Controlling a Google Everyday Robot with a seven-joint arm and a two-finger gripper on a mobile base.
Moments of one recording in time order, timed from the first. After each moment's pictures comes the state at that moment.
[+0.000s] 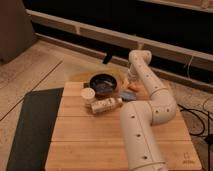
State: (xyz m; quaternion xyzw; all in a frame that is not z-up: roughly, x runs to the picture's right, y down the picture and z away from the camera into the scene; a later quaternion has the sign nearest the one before) arm 0.192 -0.004 1.021 -0.31 0.15 0.51 0.79
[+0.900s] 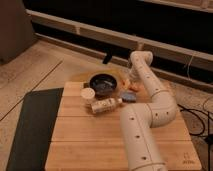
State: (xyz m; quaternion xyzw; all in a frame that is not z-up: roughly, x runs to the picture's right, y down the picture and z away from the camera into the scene) arm 0.209 -0.002 1.020 -0.30 0.16 0.54 0.77
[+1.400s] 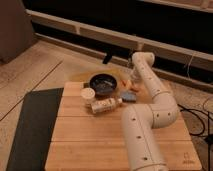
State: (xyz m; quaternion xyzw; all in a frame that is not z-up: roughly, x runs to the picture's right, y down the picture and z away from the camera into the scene) arm 0.215 0.001 1.022 -0.30 0.16 0.56 0.76
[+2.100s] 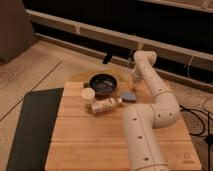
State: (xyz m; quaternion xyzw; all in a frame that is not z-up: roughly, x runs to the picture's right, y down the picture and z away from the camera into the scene) arm 0.221 -0.026 1.011 -0.27 0.15 0.57 0.76
